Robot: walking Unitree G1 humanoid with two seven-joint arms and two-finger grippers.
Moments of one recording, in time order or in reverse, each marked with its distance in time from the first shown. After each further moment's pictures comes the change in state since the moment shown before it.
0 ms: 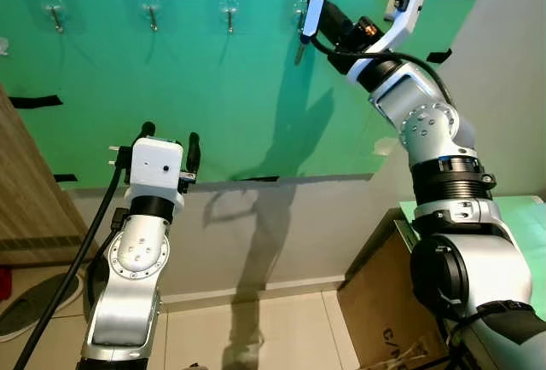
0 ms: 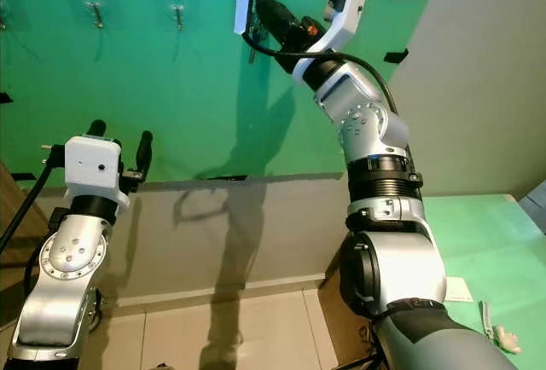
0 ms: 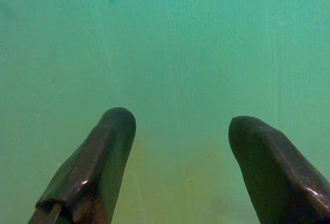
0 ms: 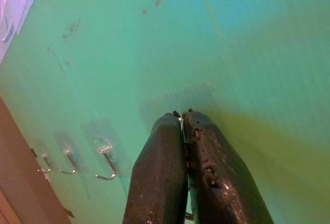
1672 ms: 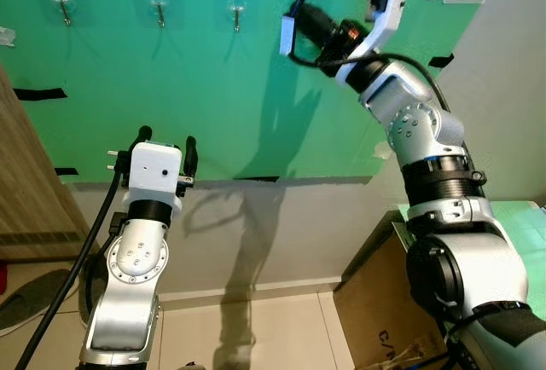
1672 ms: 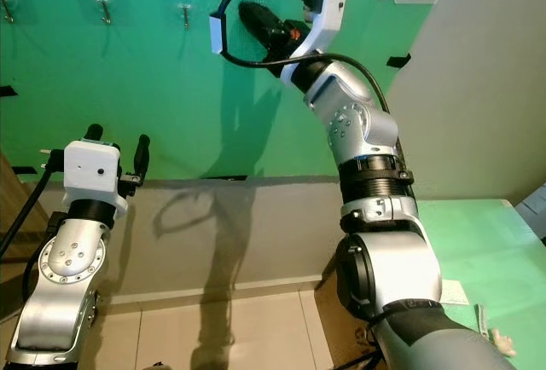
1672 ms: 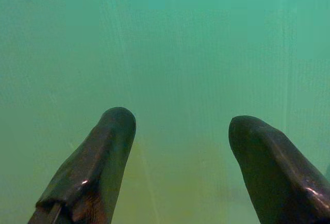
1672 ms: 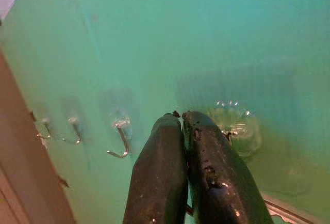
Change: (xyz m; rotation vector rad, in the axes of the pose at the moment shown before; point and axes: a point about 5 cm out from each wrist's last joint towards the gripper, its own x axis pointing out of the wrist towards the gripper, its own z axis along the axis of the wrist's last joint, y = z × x) left arm -0.004 -0.001 -0.004 0.013 0.010 0.001; right arm 0.005 0.008 -0.009 -0.118 0.066 0.047
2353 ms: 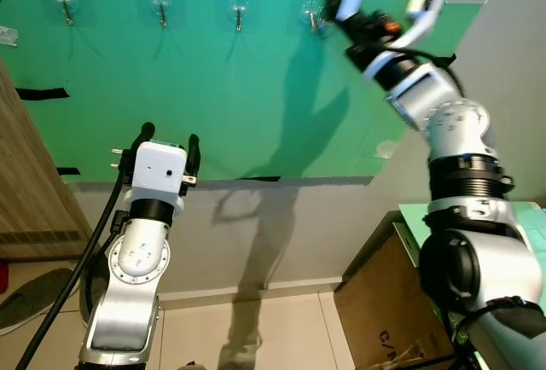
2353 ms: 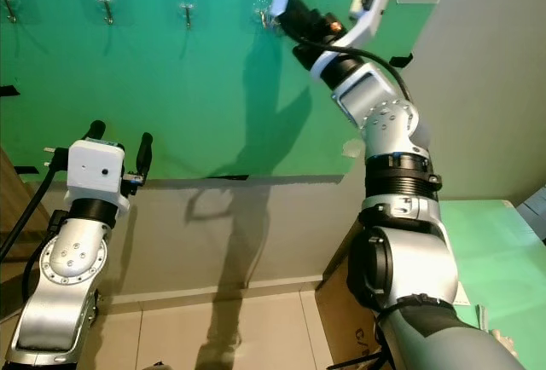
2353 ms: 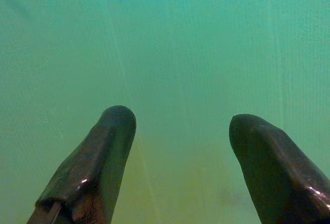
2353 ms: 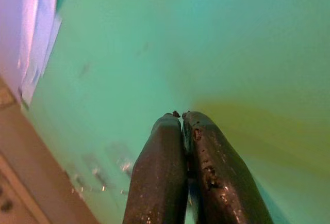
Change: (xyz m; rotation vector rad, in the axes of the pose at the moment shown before) left arm 0.000 -0.002 0.003 0.034 -0.032 -0.017; right arm -0.023 -0.024 0.025 0.307 -0.127 -0.051
